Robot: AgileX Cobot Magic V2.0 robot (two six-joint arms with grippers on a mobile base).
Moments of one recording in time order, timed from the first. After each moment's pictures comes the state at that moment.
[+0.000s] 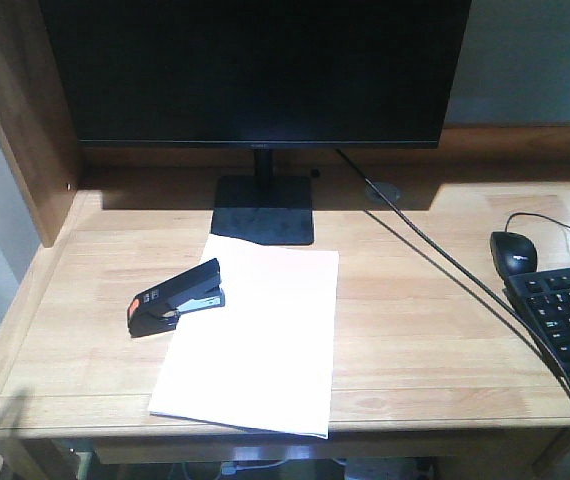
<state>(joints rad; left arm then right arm) -0.09 0.75 -0.84 0.01 0.35 0.05 0.44 0.18 -0.24 -1.22 0.17 1.18</state>
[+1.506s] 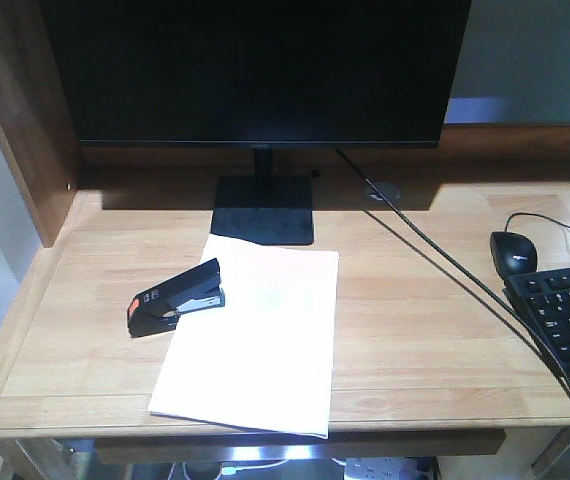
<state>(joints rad) -0.09 0.13 -0.23 -0.09 0.13 0.05 0.44 0.18 -0.24 -1.22 0.21 1.18</state>
